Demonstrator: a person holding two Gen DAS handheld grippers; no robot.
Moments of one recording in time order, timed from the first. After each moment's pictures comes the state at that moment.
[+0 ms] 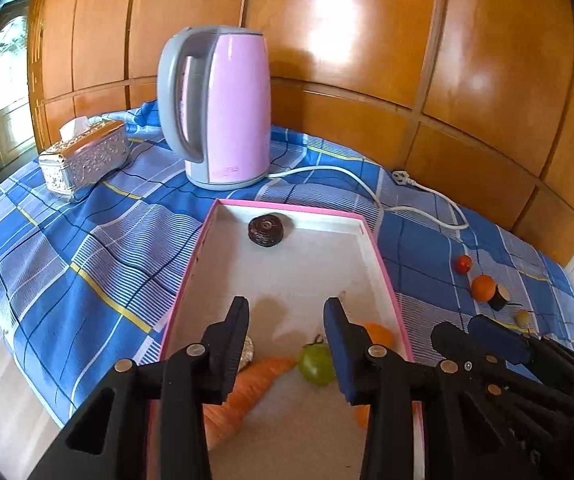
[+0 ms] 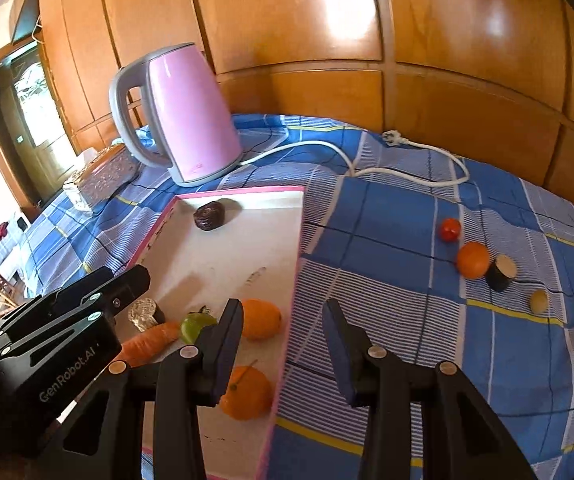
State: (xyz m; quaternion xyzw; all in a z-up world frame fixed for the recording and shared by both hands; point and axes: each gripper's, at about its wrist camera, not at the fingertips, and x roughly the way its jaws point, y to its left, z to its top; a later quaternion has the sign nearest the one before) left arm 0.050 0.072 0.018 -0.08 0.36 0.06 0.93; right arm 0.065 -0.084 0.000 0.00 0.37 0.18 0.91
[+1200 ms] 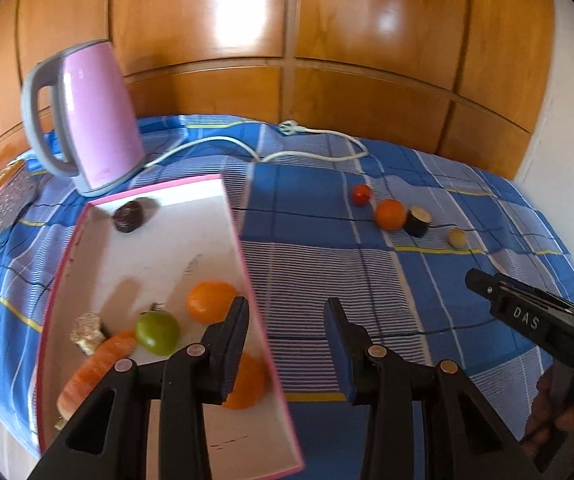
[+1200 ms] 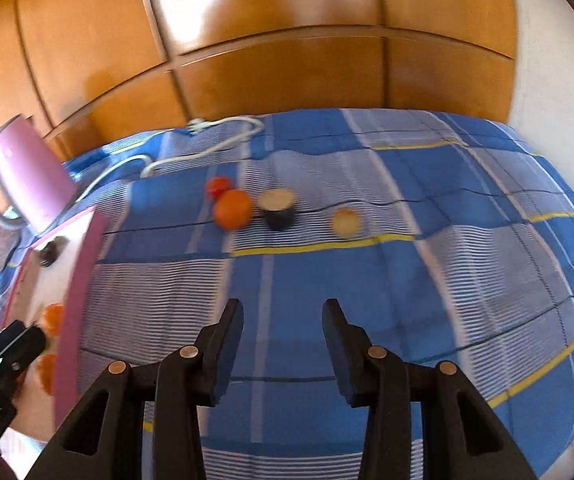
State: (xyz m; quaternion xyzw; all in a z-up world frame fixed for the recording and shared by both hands) left arm 0.050 -0.041 -0.002 0.01 0.39 -0.08 0.92; right arm 0.059 -0.262 -0.037 0.10 0.39 -0.03 0.92
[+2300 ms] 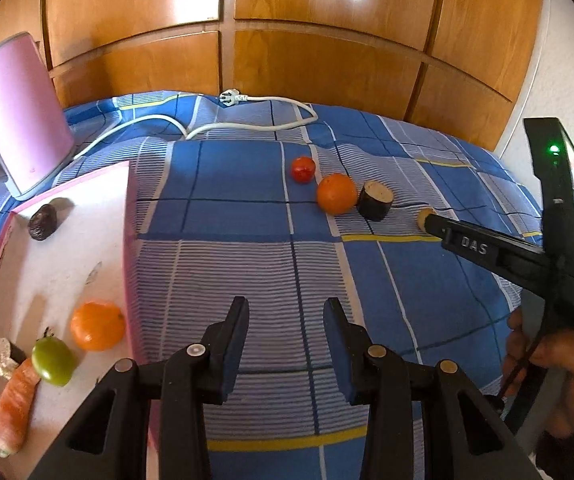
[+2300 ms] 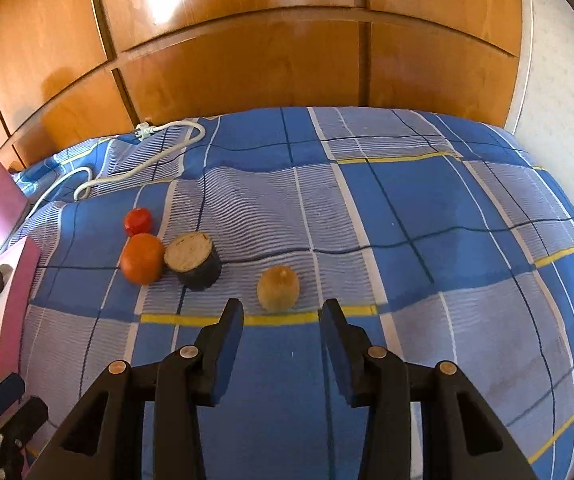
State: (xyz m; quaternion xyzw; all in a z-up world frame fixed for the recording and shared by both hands) left arm 0.093 -0.105 -0.030 0.01 0.44 -0.13 0.89; right arm 0.133 -0.305 -0.051 0.08 0.40 -0.06 0.91
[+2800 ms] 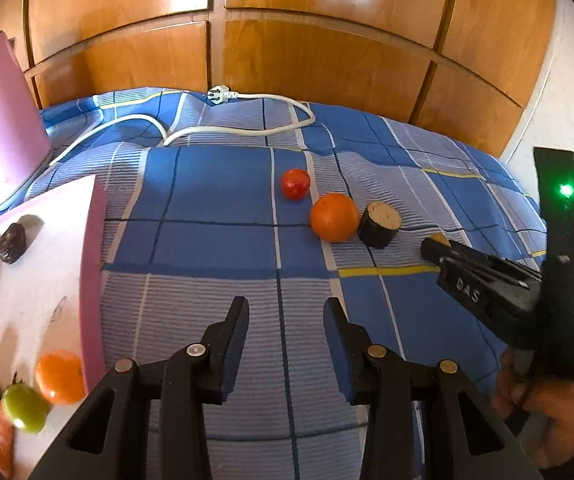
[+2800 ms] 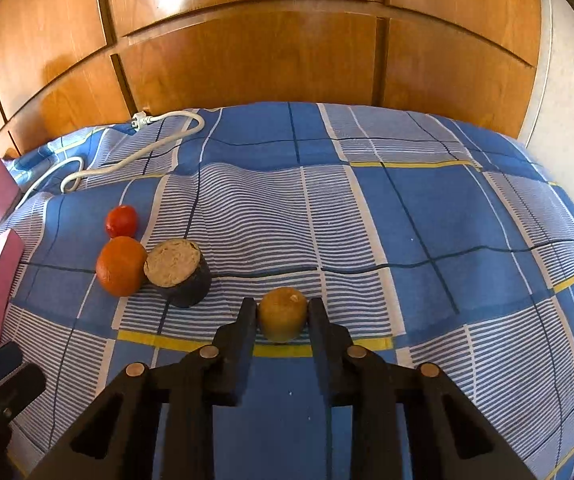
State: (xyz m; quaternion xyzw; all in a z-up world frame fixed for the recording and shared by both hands) left arm 0.138 -0.124 -0.039 0.00 0.45 -0.13 0.89; right arm 0.155 -0.309 -0.066 0.06 0.41 -0.04 0.91
